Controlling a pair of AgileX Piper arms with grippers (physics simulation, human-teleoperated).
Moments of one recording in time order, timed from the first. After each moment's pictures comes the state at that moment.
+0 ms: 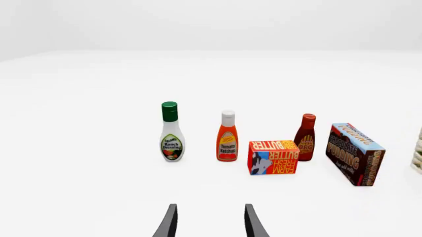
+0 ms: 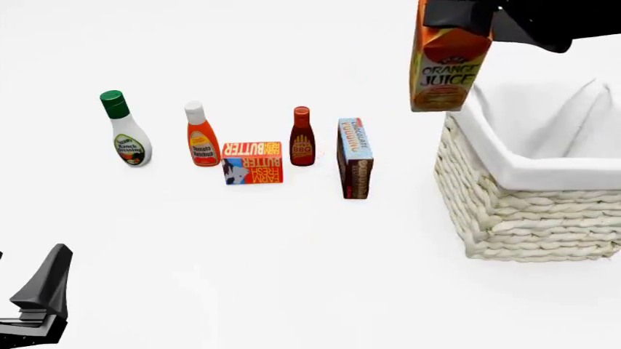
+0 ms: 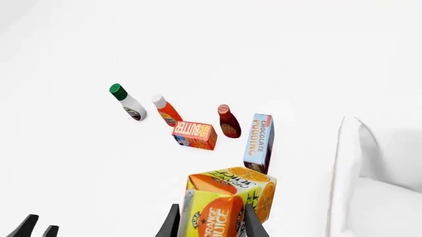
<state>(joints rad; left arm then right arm) 0.00 0.00 0.00 0.00 0.00 0.49 1.16 -1.47 0.84 0.30</state>
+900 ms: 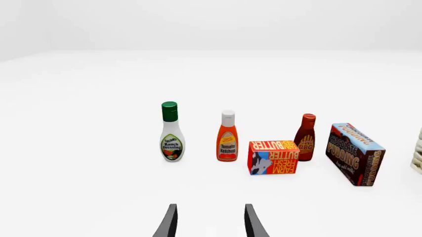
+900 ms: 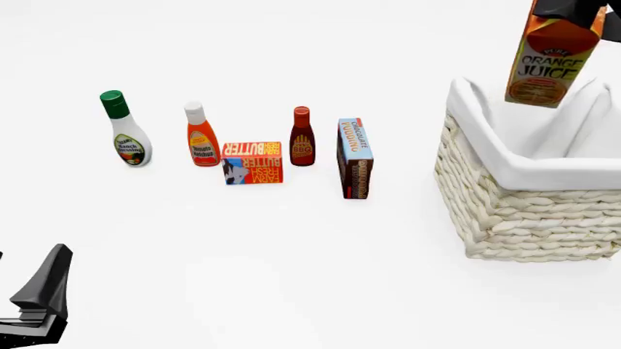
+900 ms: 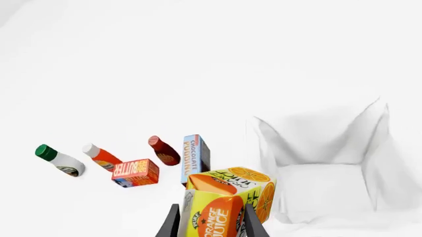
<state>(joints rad) 0.00 0.00 0.00 0.00 0.00 0.15 1.06 -1.37 0.79 0.31</state>
